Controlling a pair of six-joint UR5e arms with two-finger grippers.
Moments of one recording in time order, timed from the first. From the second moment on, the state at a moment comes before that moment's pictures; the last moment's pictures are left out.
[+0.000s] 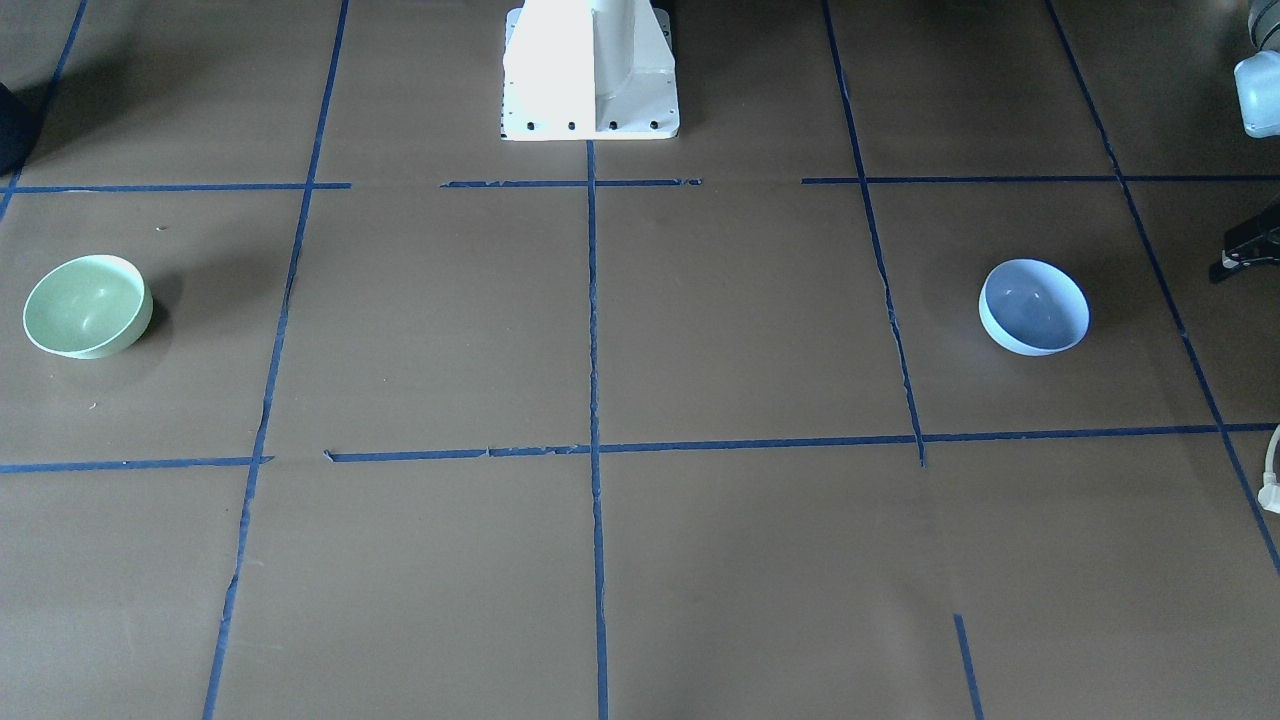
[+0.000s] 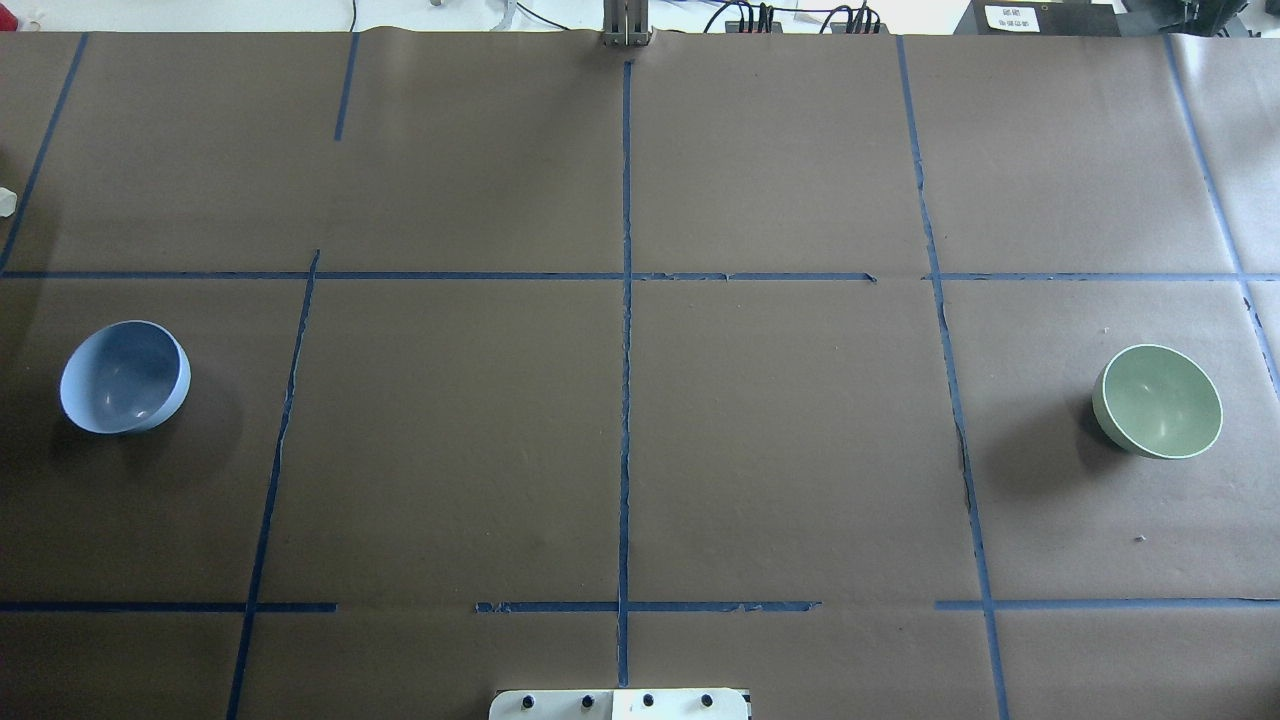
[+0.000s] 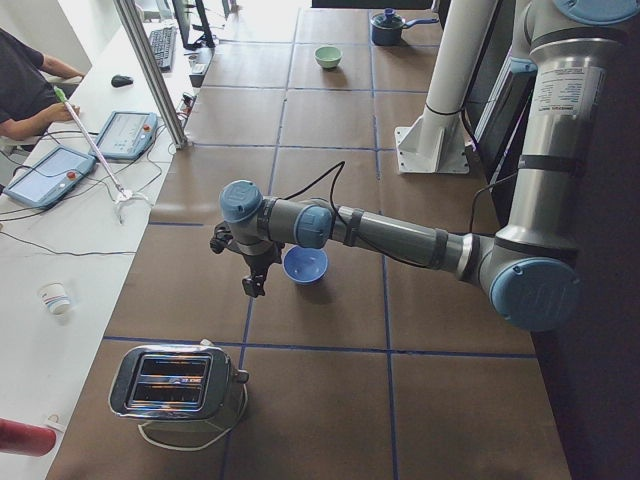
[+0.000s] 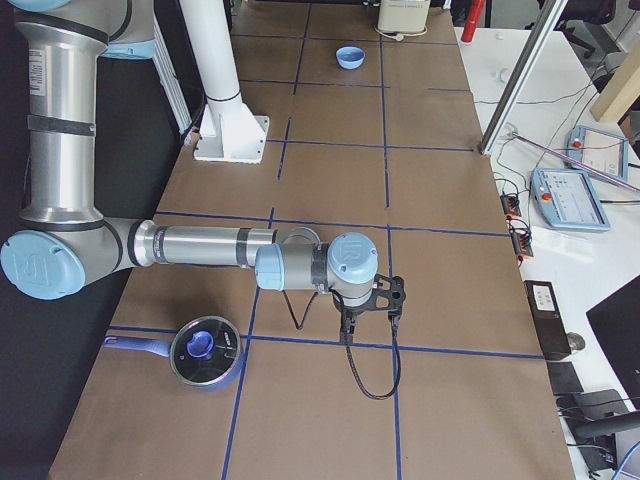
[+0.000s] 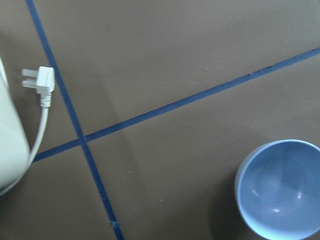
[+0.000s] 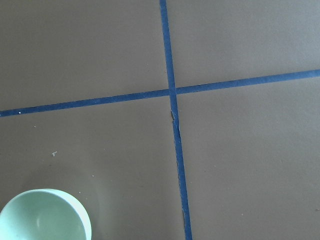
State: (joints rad) left arm -1.38 -1.65 -1.69 -1.53 -2.44 0.04; right arm 1.60 -1.67 1.68 -1.52 2.43 0.15
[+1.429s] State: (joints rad) left arm -1.04 -1.55 -1.56 -2.08 -2.32 -0.70; right arm 1.60 -1.67 1.70 -1.52 2.43 0.15
